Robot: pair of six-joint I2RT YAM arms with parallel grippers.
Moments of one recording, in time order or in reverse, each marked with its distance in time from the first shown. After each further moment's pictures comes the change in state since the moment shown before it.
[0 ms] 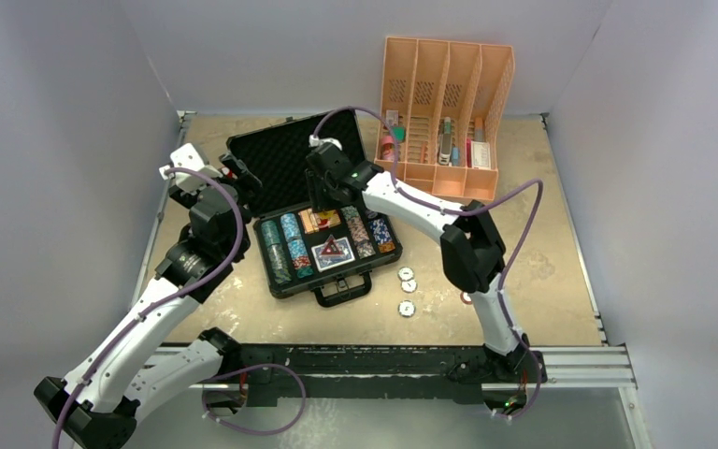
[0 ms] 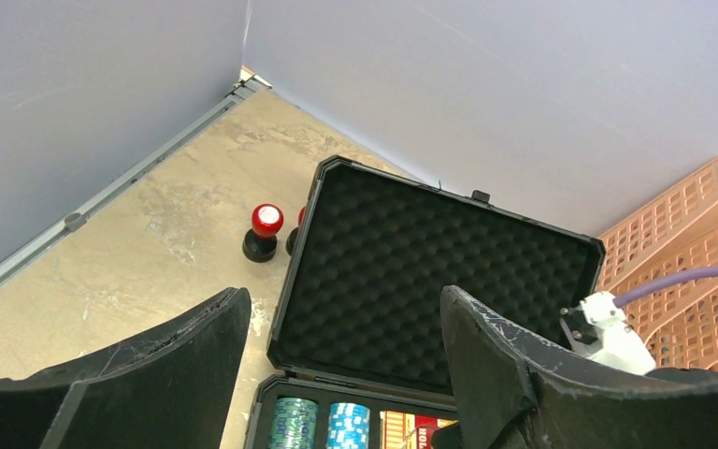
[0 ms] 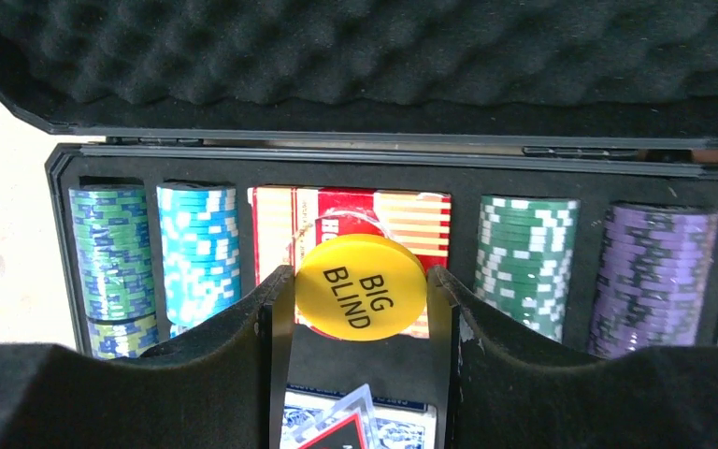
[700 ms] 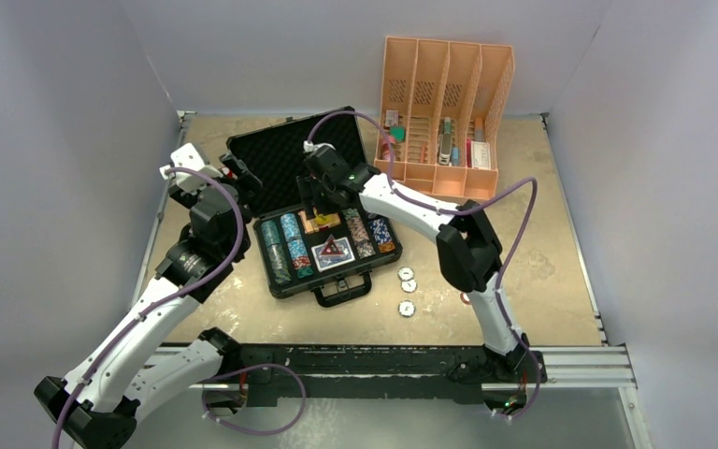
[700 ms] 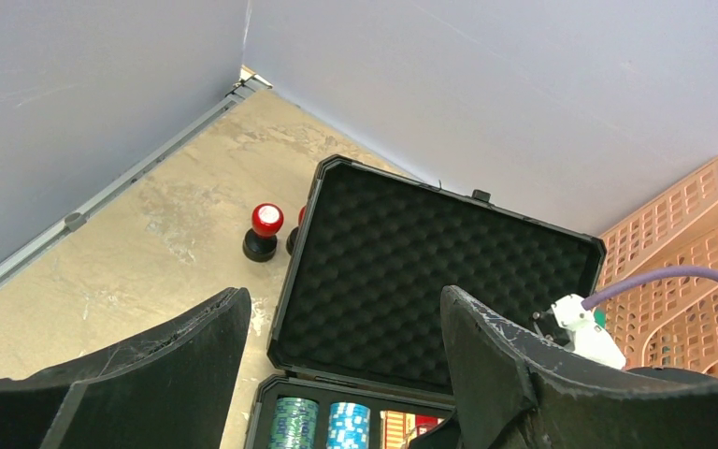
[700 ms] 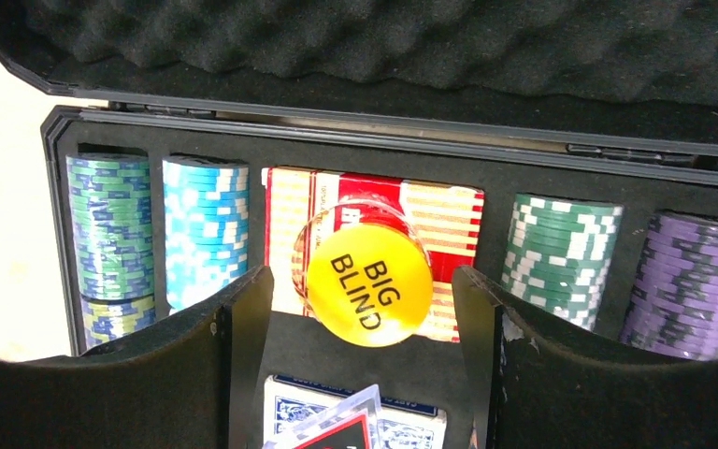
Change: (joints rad) left arm 0.000 0.002 0.000 0.000 0.000 0.000; right arm 0.010 0.040 0.020 -0.004 -0.060 -0.055
